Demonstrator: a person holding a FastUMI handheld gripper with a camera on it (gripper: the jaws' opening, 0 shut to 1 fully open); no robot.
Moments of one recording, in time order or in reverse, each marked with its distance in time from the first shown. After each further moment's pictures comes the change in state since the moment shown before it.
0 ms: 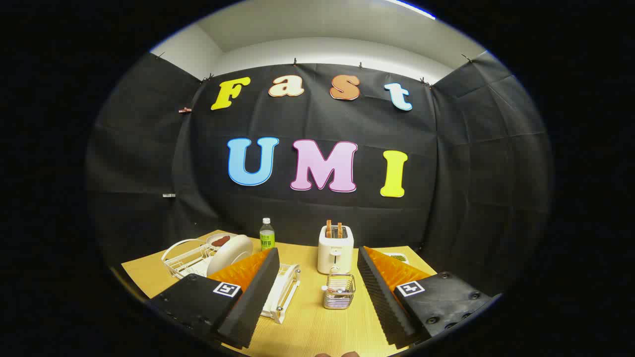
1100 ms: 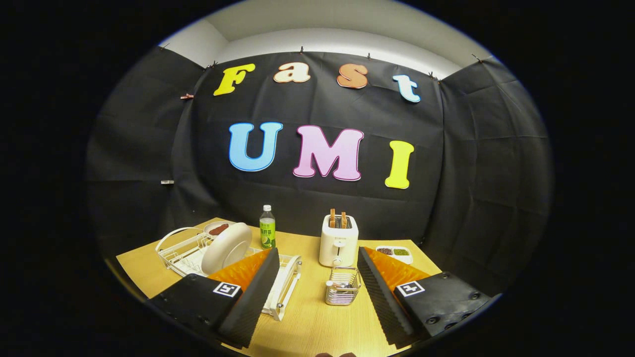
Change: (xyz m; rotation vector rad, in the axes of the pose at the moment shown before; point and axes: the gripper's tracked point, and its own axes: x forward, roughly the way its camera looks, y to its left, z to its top) arm 0.032 0.014 -0.025 -0.030 0.085 0.002
